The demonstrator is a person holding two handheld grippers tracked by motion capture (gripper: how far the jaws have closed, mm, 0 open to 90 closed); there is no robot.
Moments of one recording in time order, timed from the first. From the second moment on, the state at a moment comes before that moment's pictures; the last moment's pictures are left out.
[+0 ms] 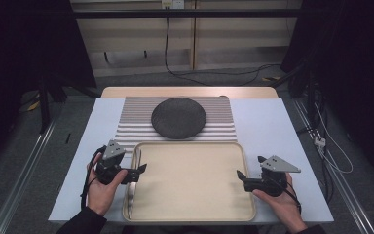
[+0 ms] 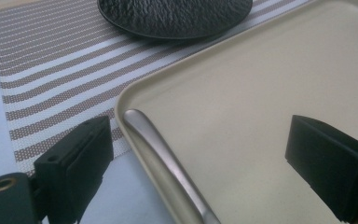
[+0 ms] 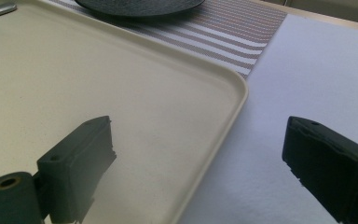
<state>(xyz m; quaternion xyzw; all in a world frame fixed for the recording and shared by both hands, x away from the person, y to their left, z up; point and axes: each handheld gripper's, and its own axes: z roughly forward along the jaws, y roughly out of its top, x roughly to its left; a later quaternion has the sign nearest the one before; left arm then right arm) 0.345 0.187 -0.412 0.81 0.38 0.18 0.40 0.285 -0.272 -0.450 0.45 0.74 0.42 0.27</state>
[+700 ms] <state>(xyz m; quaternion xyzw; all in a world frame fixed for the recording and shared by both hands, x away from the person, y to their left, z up) 0.331 0.220 -0.427 0.79 0.42 0.19 0.41 0.280 -0.276 -0.449 0.46 0.73 0.42 0.28</state>
